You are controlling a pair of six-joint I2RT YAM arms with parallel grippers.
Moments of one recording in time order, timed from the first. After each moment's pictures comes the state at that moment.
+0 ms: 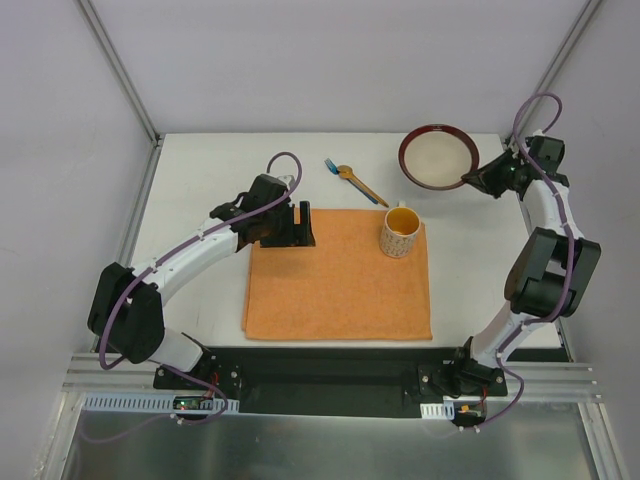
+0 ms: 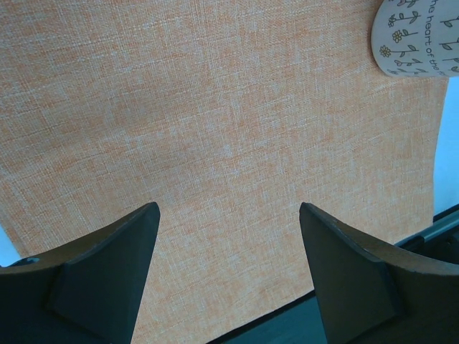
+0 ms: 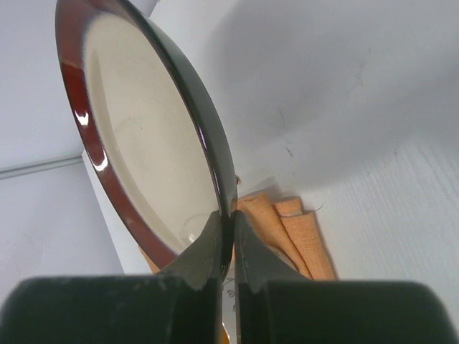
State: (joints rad) left arm -0.56 1.45 1.08 -0.51 0.14 -0.54; right arm -0.30 1.77 1.43 -0.42 -0.55 0.66
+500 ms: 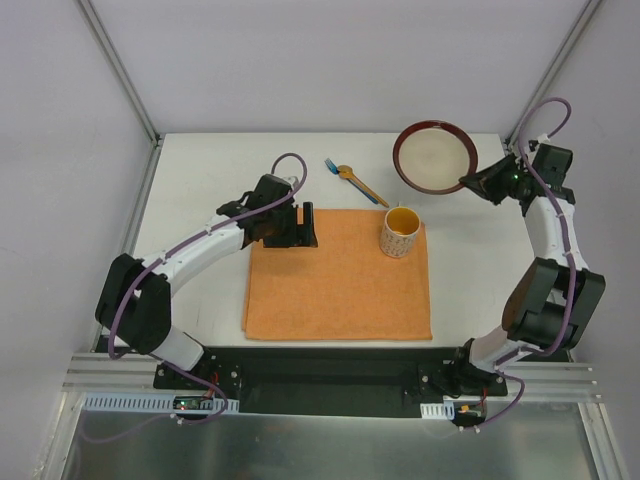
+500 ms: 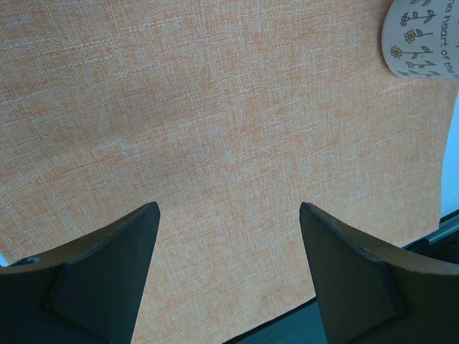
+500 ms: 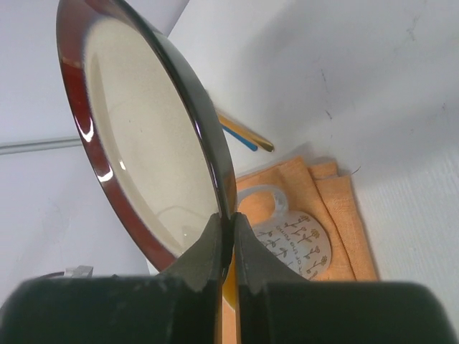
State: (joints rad) left arm -0.56 1.50 1.09 -0.50 0.16 -0.54; right arm -0.30 1.58 1.29 -0.41 -0.63 0.70
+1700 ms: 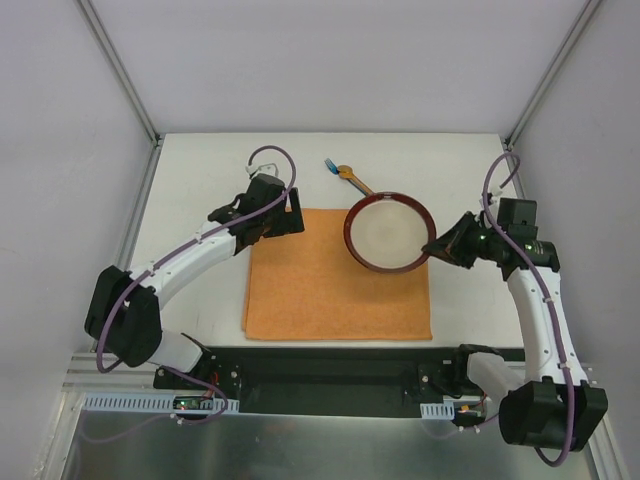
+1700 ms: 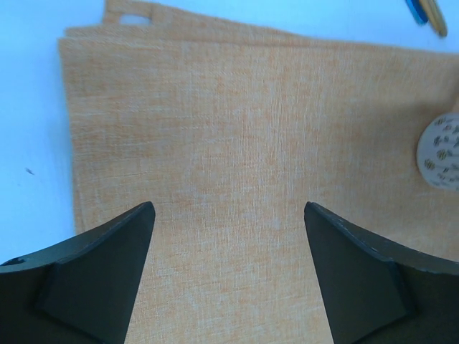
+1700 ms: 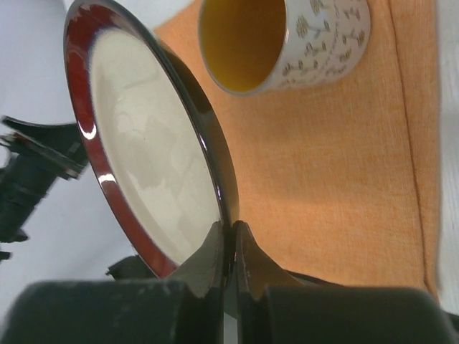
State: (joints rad) left arm -0.56 1.45 1.06 -0.41 -0.15 -0.58; right arm -0.09 1.00 0.95 -0.81 -0.62 0.61
